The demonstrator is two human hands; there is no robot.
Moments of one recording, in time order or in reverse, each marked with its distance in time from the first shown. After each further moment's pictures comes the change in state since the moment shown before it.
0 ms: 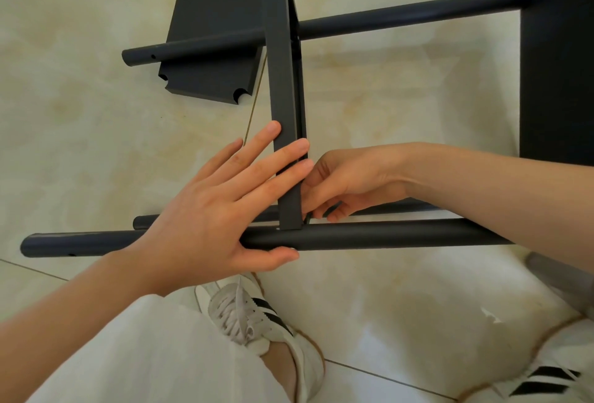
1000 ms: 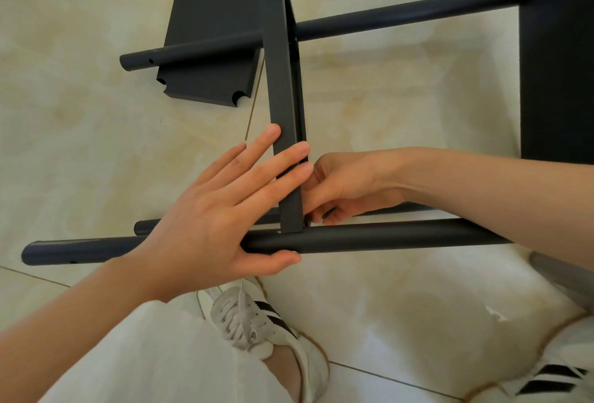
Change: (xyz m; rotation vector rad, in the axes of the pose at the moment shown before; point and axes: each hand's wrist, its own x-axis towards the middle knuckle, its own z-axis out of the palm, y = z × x) left_hand 0.000 0.000 -0.001 -0.029 0.005 0.004; right_hand 0.003 0.000 0.006 0.031 0.028 -0.017
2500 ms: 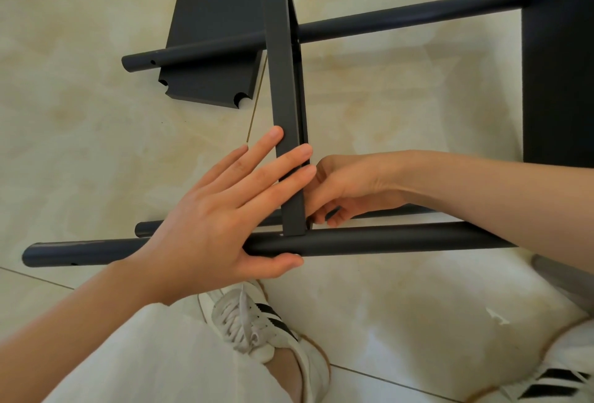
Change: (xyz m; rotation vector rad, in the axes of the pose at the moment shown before) left_hand 0.000 0.002 -0.002 0.009 0.004 -0.009; right_hand -0.002 -0.005 0.002 -0.058 0.011 -0.007
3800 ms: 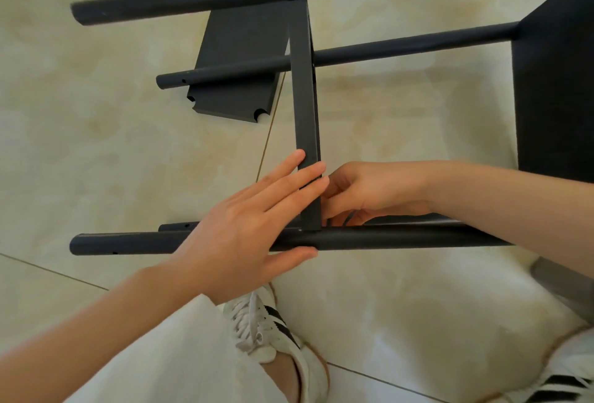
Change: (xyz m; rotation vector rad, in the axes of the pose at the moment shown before) left_hand -0.002 0.027 -0.023 -0.068 -0.101 -0.119; right_hand -0.022 -0.007 0.013 -0.110 0.124 -0.029
